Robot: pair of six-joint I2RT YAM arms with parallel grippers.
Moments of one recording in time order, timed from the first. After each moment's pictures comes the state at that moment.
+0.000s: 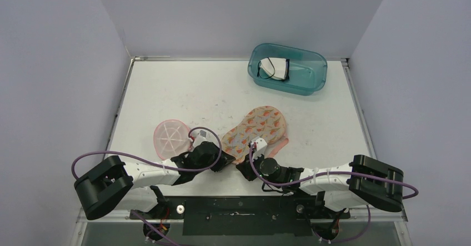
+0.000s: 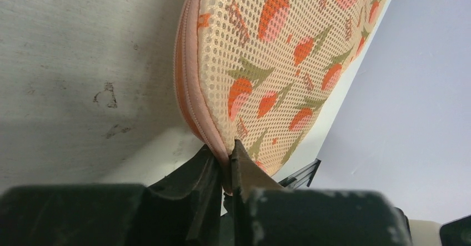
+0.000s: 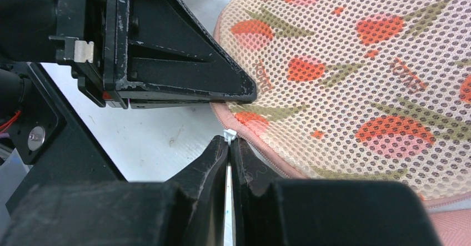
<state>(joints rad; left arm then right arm) -0.96 1.27 0.35 0.26 -0.16 -1.56 1.20 1.29 0.29 0.58 0.26 0.54</state>
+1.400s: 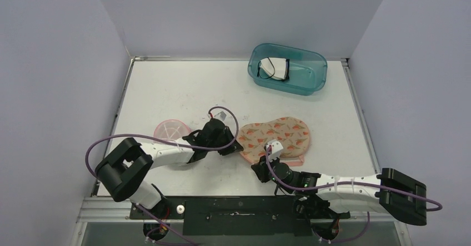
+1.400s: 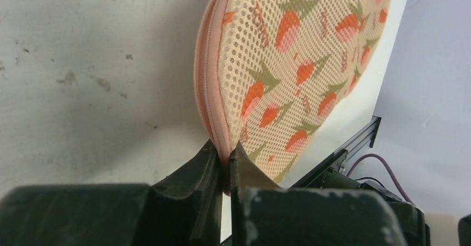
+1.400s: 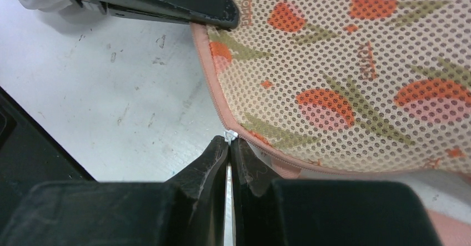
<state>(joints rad) -0.82 1.48 0.63 0.17 0.09 -1.11 1.21 0.99 0.17 0.32 0.40 0.58</state>
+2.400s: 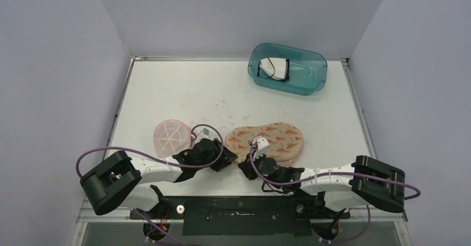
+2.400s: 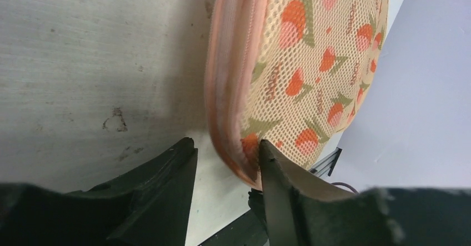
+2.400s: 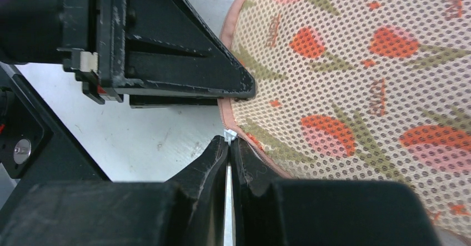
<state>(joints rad) -0.90 1.33 0.35 0.32 -0.06 -1.43 1.21 1.28 0.30 0.52 0.33 0.57</state>
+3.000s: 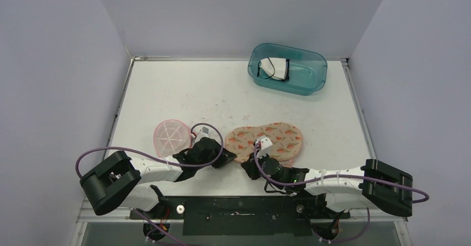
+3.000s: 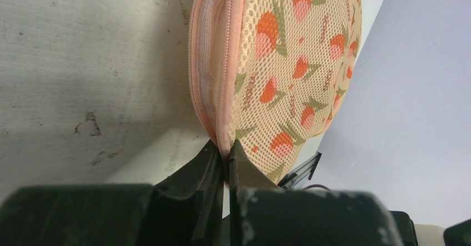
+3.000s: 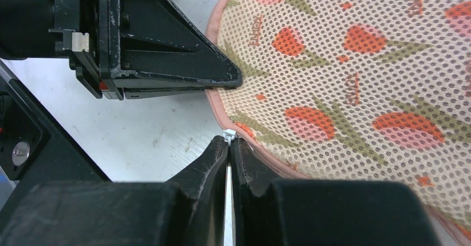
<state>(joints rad) -0.90 1.35 0.37 0.34 -0.07 -1.49 1.21 1.20 0.29 0.44 0.35 0.57</state>
